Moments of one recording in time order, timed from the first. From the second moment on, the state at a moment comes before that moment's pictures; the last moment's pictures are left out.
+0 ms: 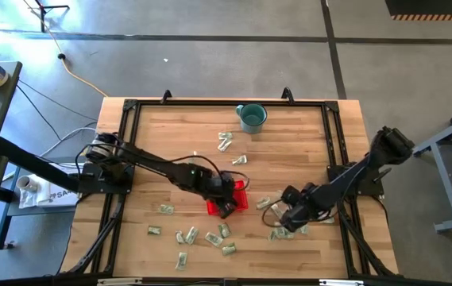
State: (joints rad) left arm -0.22 1.82 1.31 -0.53 -0.08 -0.79; right arm 0.61 1.51 0.84 -0.82 0.17 1.33
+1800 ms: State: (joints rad) left arm -0.57 1.25 1.15 -1.19 -0.40 -1.45; right arm 0.18 1.70 1.22 -0.48 0.01 0.69
